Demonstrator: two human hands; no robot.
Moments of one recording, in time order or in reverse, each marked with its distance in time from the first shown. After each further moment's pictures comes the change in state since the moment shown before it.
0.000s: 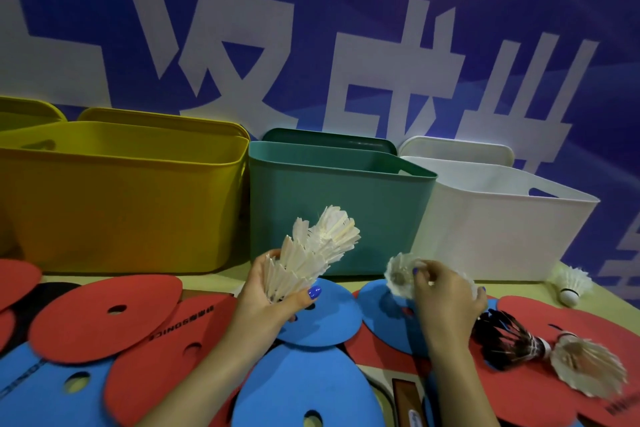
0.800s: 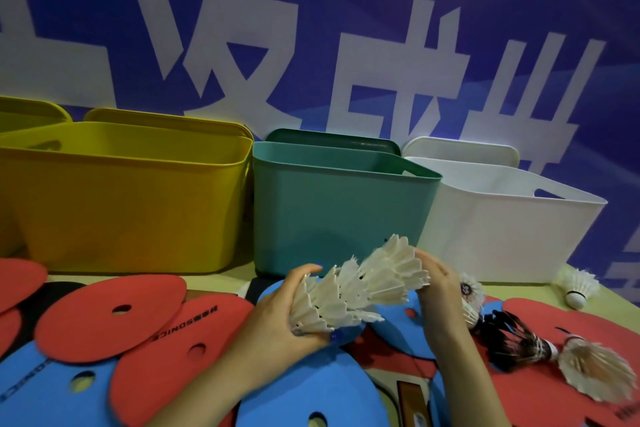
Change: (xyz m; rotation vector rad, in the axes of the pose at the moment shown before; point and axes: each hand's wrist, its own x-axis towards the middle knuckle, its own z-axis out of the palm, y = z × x) left_hand -0.003 -0.018 -0.002 0.364 -0.244 0.180; right_hand -0.014 -0.029 -0.026 1.048 -0.459 0.104
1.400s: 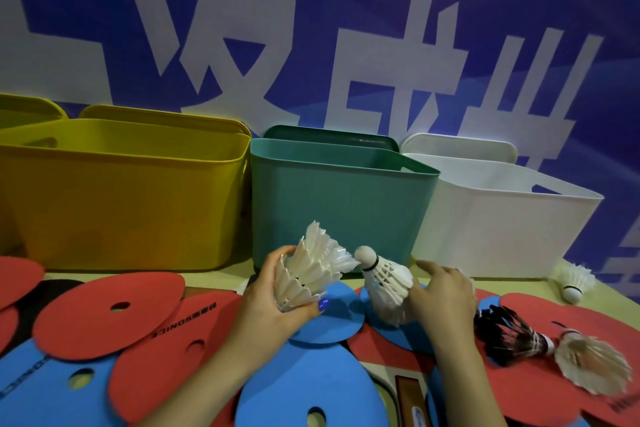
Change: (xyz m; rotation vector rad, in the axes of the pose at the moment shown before) left_hand 0.004 0.007 -0.002 -0.255 0.188 -0.041; right_hand 0.020 0.029 -0.023 -1.203 0.217 -0.004
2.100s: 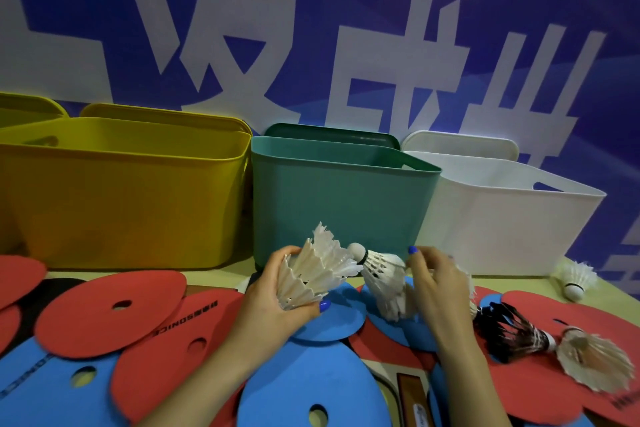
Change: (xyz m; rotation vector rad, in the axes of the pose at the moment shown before) left_hand 0.003 -0.006 -0.002 0.042 -0.019 0.001; right_hand -0.006 -0.012 -0.009 0.506 0.097 -0.198
